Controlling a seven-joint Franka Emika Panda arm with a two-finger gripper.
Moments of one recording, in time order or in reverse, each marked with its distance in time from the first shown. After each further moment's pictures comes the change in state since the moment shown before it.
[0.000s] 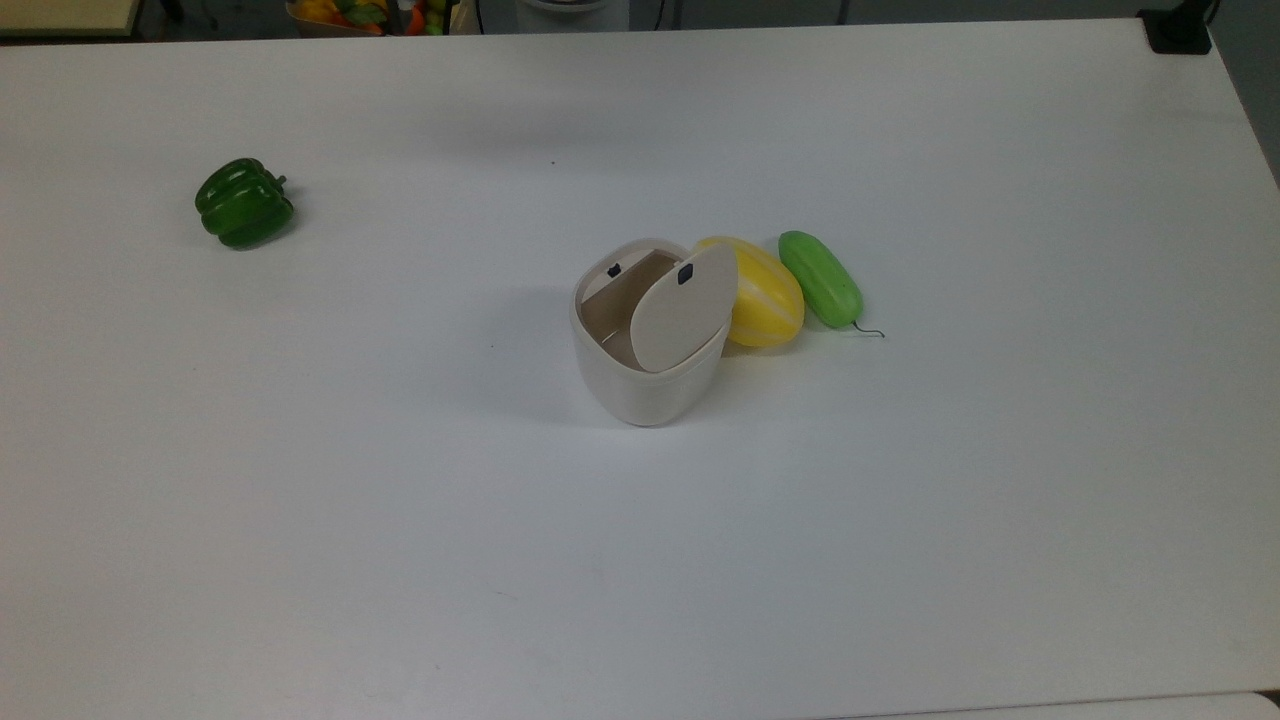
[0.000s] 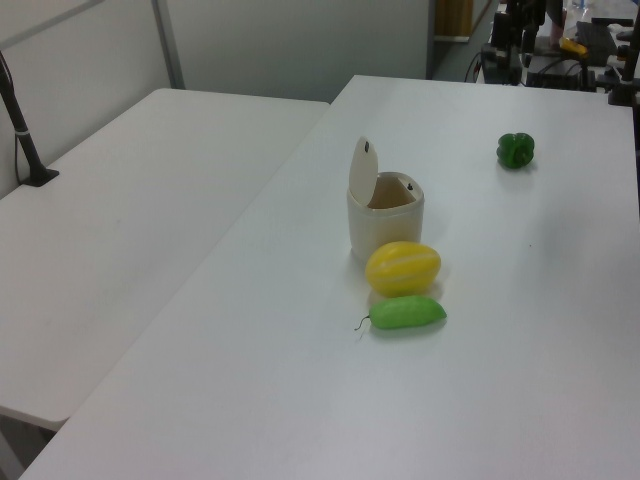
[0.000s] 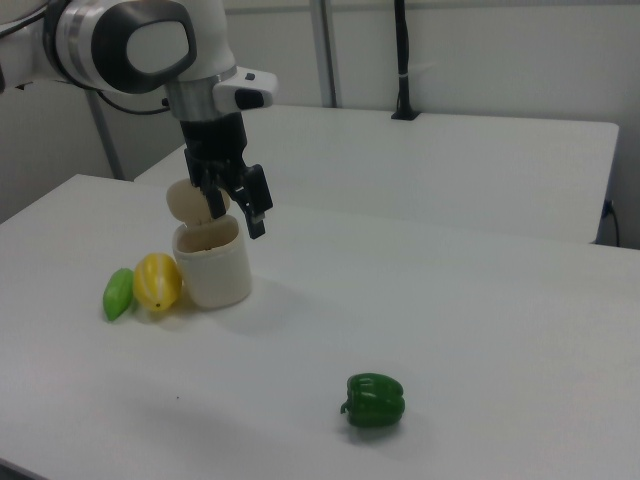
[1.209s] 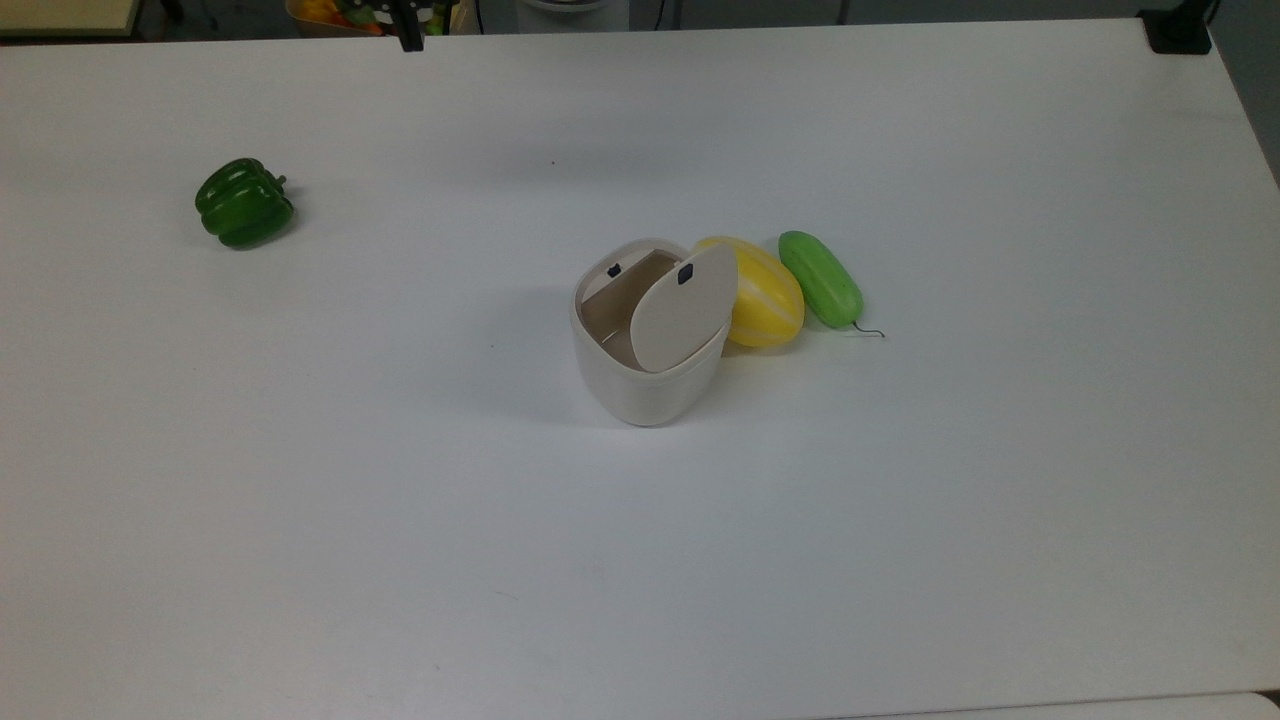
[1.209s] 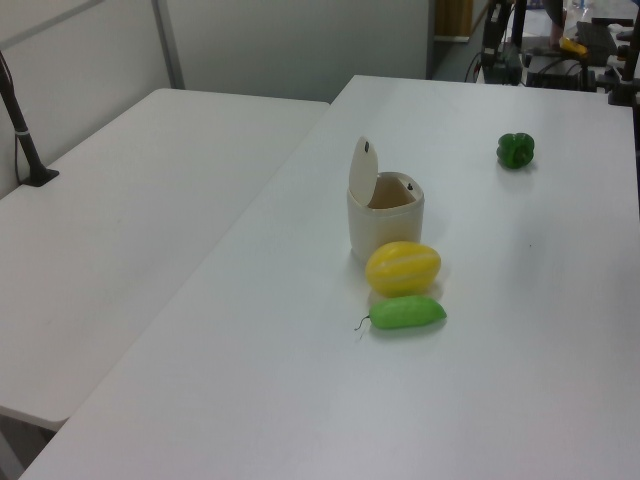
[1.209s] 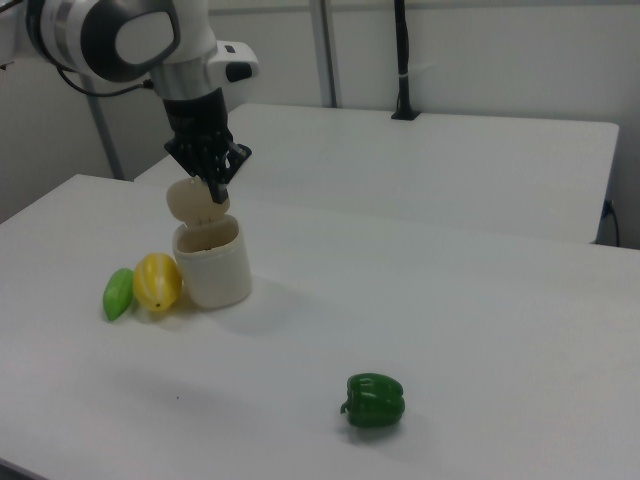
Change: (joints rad) arm 0.009 0.014 0.049 0.045 0.127 0.066 -0.324
